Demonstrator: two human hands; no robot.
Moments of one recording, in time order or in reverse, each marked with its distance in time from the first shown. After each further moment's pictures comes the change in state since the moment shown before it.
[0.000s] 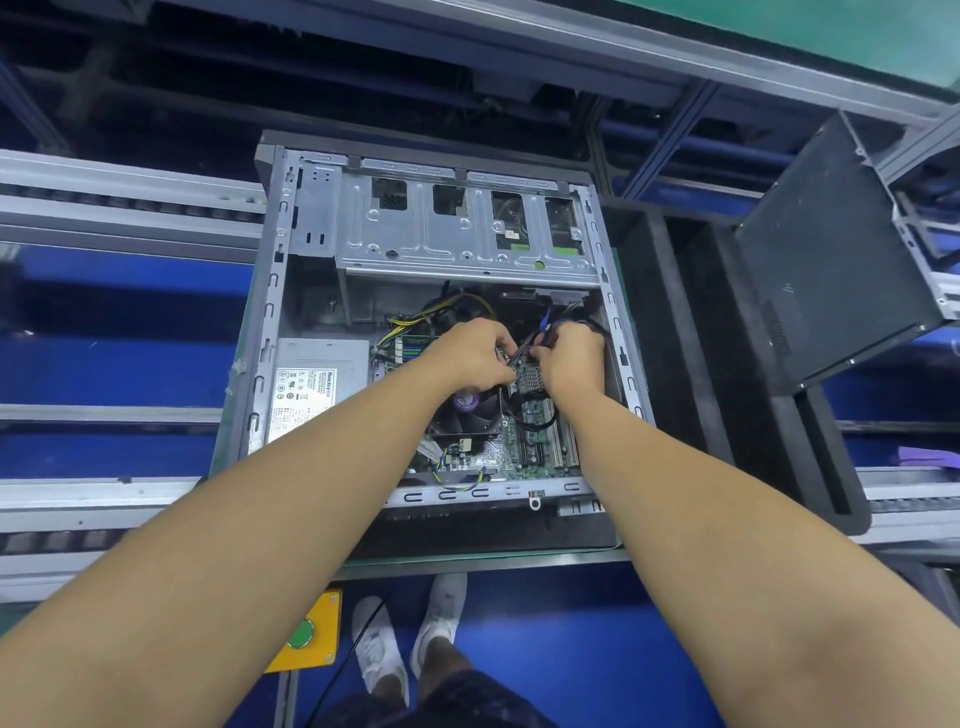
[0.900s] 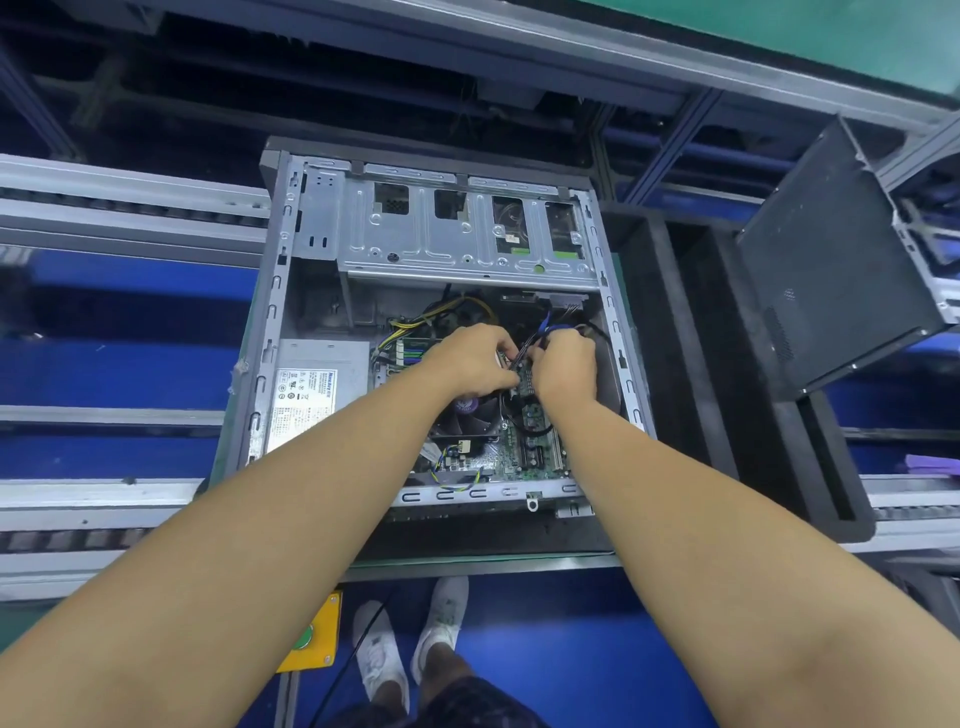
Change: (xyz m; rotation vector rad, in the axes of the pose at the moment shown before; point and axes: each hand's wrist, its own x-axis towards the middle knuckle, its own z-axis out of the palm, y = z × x) left_hand -0.002 -0.001 0.003 0.048 0.025 0.036; right_hand -0.012 -0.008 0.002 -0.045 0.013 0.036
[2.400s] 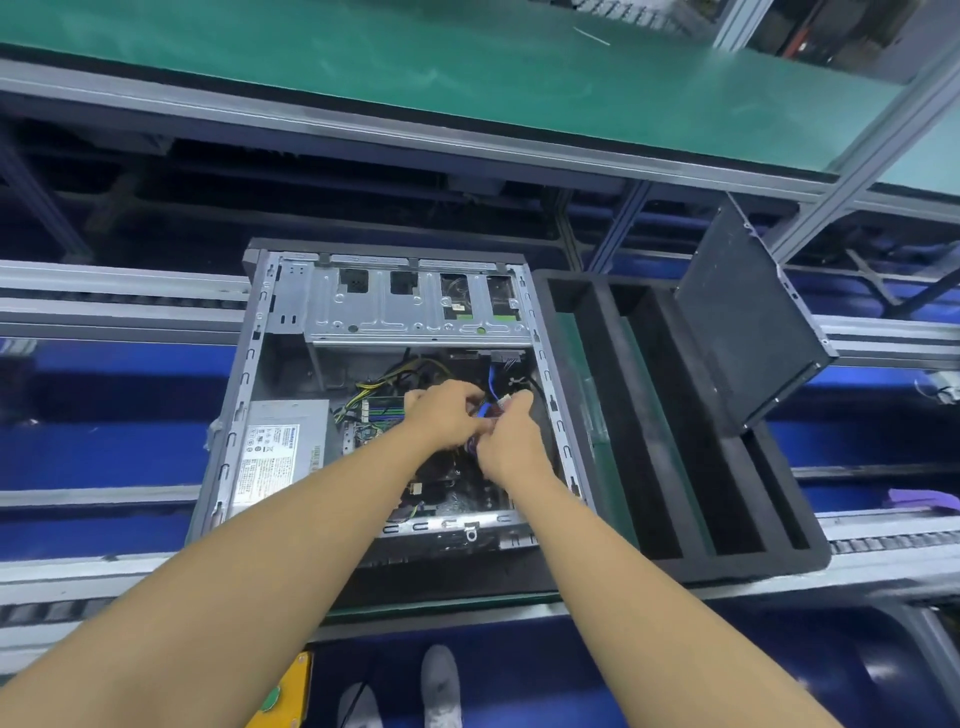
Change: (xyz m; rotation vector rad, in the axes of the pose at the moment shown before) left_hand 0.001 0.027 0.019 0.145 0.126 -0.052; right_hand -0.070 0.003 -0.037 0.260 -0.208 0.006
